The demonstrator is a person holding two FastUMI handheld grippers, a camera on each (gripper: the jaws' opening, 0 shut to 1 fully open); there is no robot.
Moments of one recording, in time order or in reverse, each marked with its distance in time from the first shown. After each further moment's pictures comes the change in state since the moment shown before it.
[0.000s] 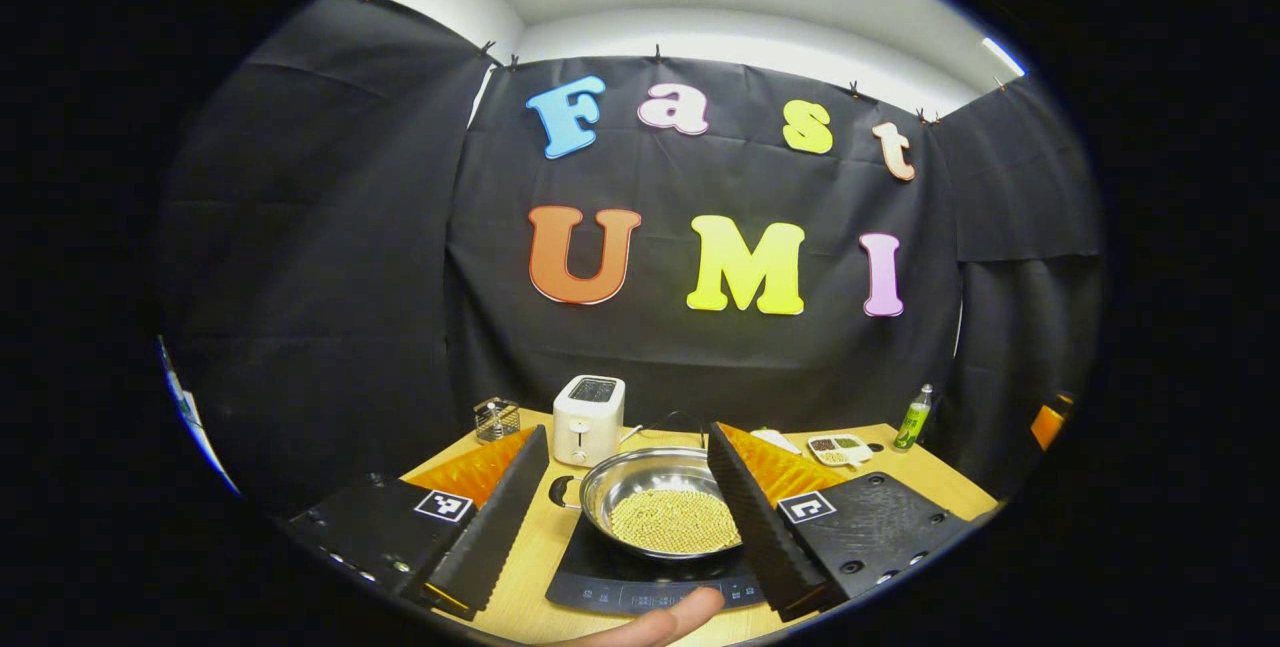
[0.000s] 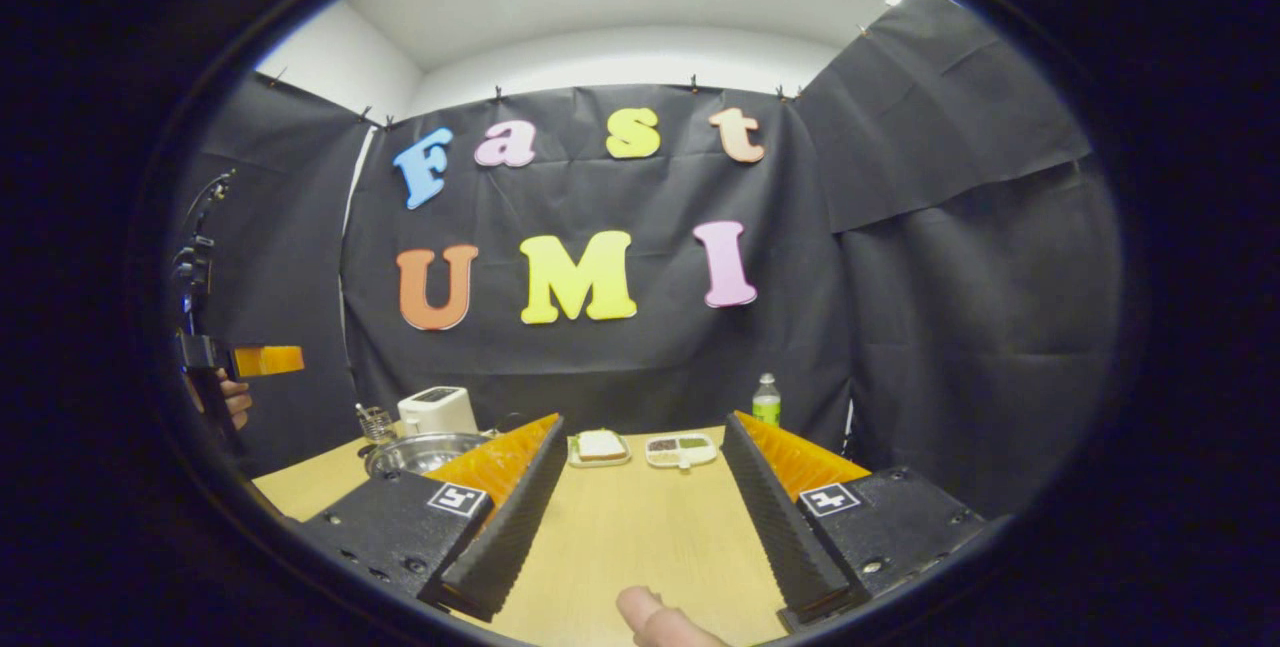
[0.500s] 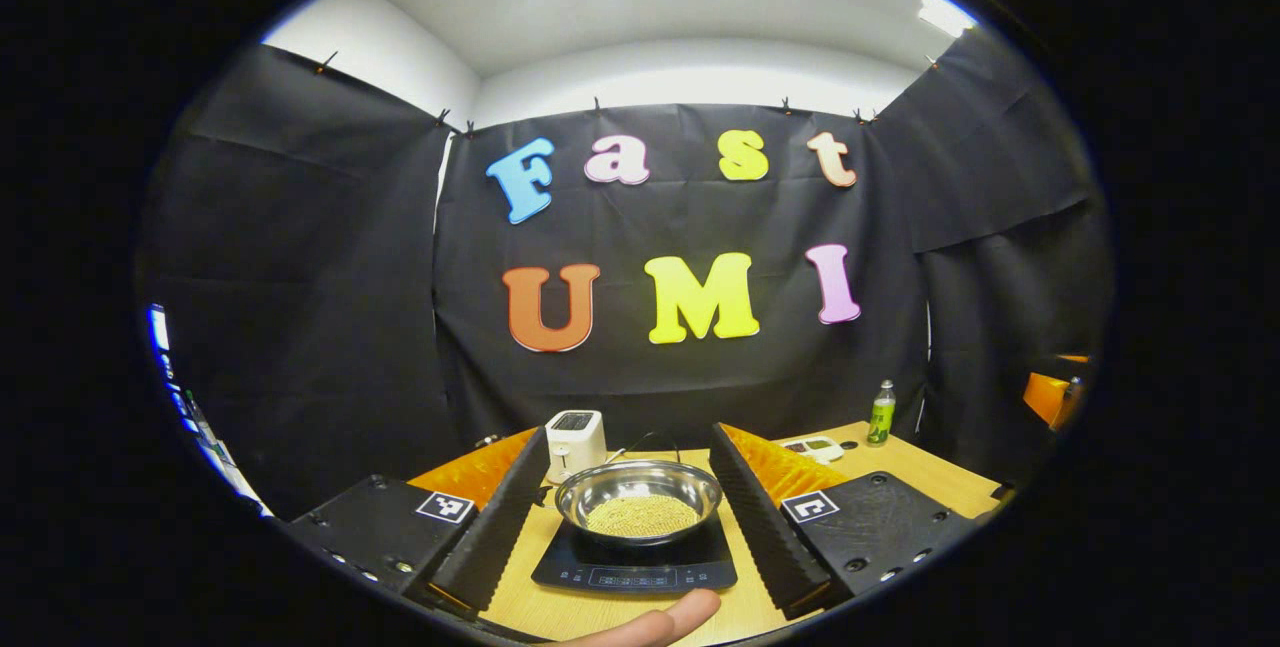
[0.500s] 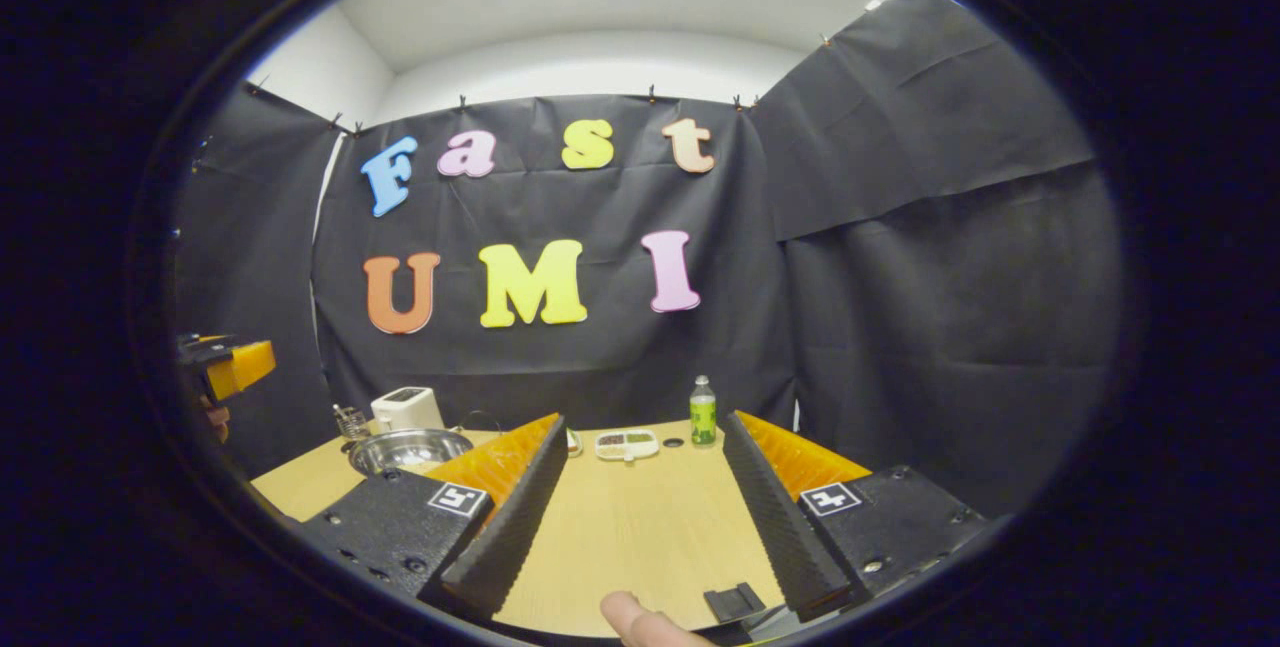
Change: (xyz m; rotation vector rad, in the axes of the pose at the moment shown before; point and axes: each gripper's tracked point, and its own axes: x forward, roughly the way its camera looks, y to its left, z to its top) left arm -0.113 -0.087 0.038 0.118 -0.155 -0.040; right arm -0.066 -0.056 0.036 0.014 -0.010 -0.075
